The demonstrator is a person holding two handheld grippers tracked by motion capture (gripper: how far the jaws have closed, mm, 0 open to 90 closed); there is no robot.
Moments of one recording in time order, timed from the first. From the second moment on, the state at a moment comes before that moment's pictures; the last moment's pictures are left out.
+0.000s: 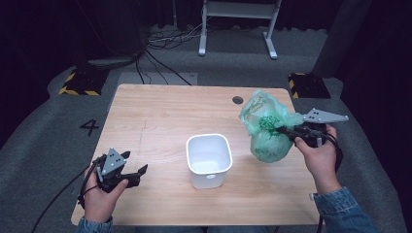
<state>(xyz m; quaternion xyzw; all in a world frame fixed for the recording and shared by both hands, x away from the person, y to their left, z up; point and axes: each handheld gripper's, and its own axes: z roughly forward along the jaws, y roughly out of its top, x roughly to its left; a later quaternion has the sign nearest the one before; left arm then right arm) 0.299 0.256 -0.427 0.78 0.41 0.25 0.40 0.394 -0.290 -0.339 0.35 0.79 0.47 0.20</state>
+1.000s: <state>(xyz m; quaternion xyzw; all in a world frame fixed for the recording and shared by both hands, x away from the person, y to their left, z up) 0.304 0.248 -0.442 0.79 0.41 0.23 0.39 0.414 -0.283 -0.387 0.41 0.80 0.42 0.15</state>
